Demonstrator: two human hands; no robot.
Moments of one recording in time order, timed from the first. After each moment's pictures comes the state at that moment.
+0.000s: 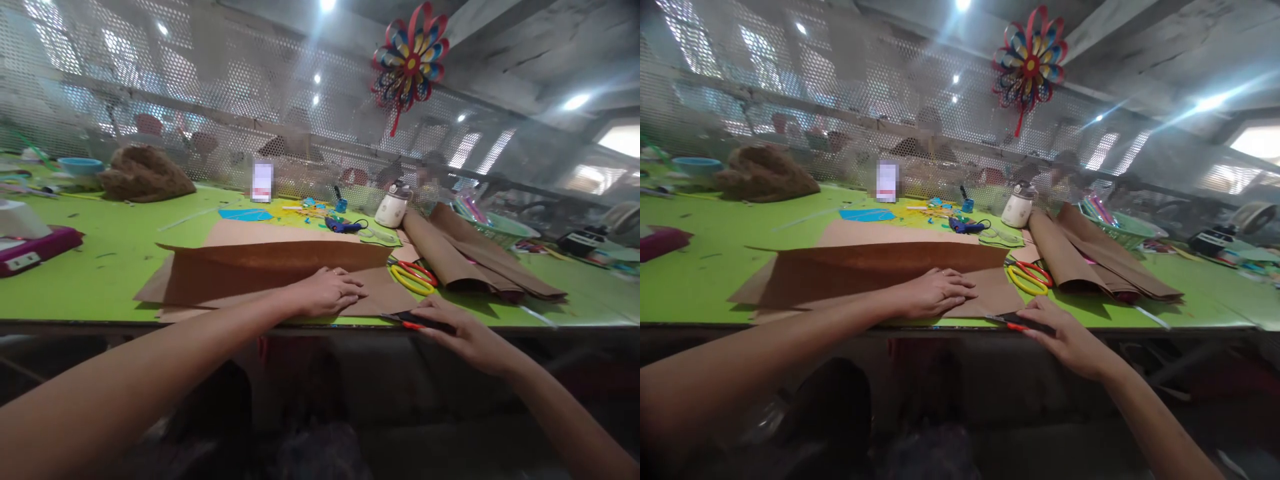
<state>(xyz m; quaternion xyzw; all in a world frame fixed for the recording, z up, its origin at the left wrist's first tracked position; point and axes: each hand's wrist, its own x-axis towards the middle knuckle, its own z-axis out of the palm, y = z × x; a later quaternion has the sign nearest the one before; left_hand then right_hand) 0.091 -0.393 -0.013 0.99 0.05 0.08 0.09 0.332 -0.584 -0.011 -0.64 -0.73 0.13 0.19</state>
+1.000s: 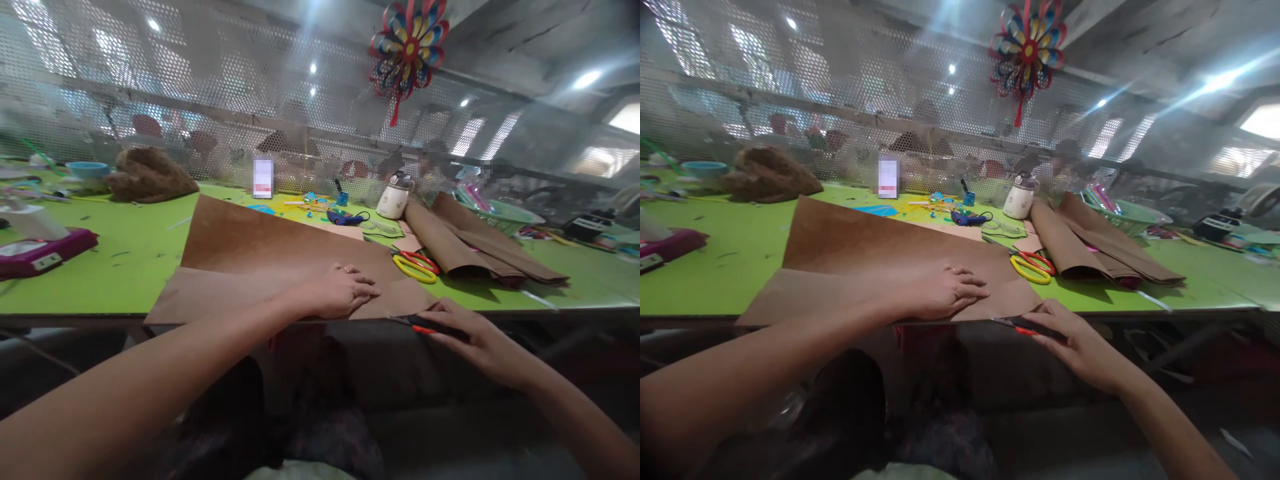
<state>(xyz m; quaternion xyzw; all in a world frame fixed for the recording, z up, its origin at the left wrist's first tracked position) 0.094 -0.420 -0.010 1.00 0.04 0.08 0.03 0.319 -0.616 -0.018 -0.65 -0.72 0.11 0.19</state>
